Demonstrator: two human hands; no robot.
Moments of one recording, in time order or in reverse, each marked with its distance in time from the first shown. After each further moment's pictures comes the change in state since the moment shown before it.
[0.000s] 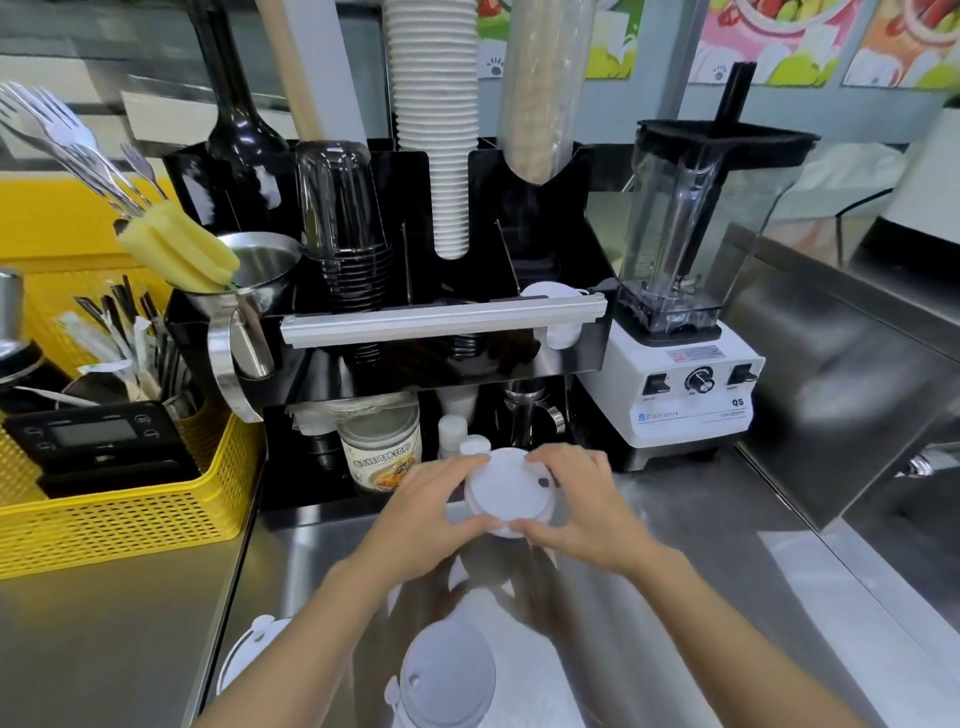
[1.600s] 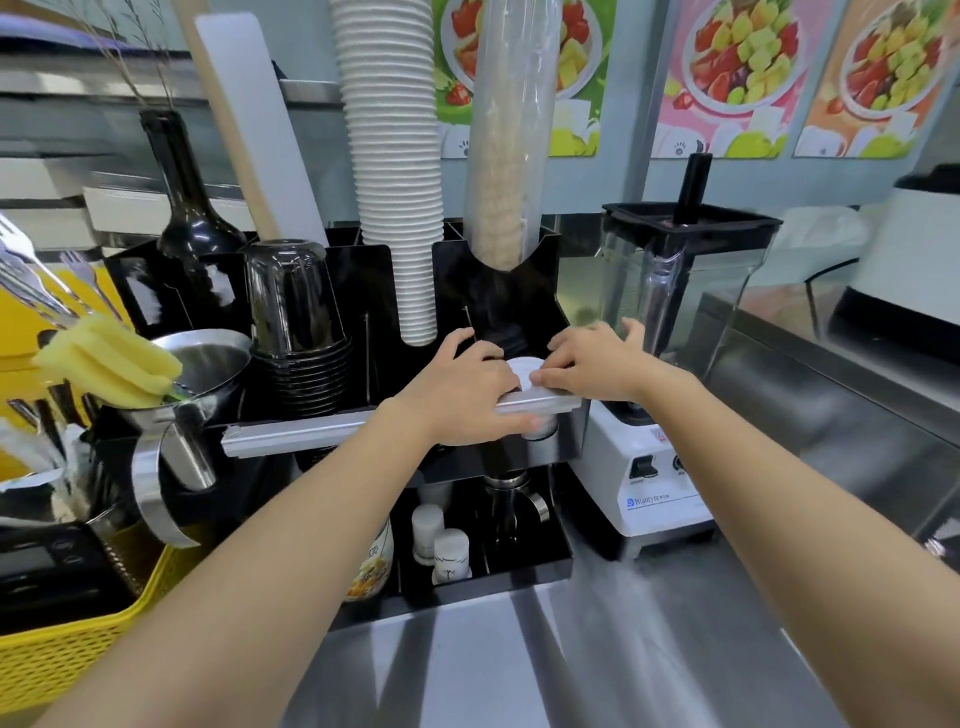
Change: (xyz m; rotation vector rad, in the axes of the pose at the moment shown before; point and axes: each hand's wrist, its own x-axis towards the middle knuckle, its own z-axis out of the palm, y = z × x) left_hand 0.182 0.077 -0.082 0.688 -0.101 0.337; right_hand 0.171 0.027 -0.143 -0.365 -0.158 0.246
